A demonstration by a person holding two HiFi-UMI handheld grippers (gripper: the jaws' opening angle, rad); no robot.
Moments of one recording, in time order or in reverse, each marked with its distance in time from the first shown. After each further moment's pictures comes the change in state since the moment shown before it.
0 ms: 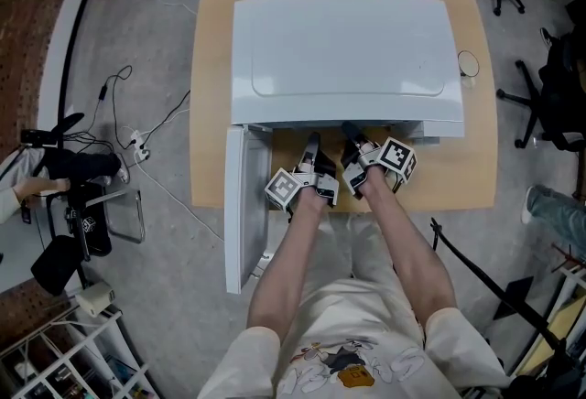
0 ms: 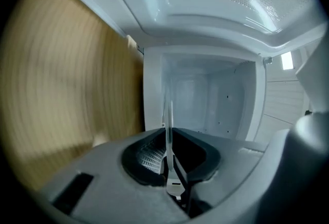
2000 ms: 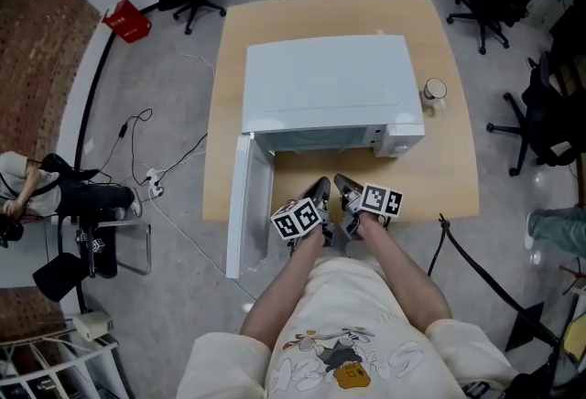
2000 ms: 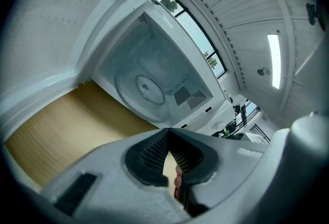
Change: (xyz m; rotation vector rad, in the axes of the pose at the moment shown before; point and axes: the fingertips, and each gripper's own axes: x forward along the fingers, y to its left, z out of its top) left arm -0.071 -0.021 -0.084 0.804 0.367 0.264; right arm -0.091 0.018 -0.067 -0.391 0.178 -0.061
